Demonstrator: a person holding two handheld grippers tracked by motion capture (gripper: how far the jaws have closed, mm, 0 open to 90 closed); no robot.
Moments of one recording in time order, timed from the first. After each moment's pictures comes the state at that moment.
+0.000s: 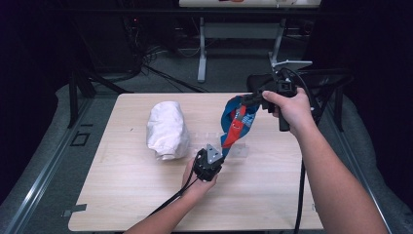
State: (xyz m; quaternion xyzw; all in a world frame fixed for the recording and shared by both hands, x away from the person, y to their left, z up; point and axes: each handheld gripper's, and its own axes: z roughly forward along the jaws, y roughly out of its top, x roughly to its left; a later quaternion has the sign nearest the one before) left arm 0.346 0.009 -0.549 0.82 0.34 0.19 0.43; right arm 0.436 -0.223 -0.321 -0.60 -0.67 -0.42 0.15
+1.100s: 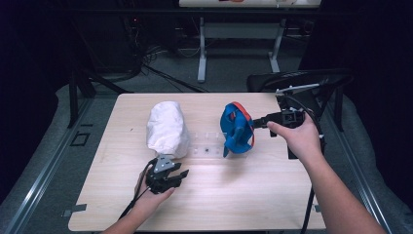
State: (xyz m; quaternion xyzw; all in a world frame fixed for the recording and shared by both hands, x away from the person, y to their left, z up) left arm 0.313 0.149 -0.540 0.82 0.37 0.15 0.42; right arm 0.378 -0.229 -0.354 -0.60 -0.72 -0.36 -0.03
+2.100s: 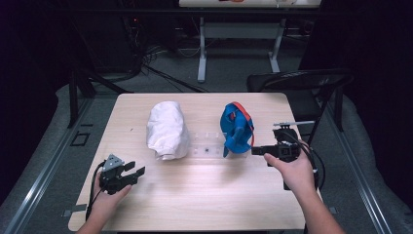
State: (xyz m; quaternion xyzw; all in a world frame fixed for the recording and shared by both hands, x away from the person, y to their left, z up) left arm 0.316 0.268 -0.557 0.76 0.47 0.18 0.41; right arm 0.330 -0.228 -0.425 -0.61 -0.71 -0.36 -0.05
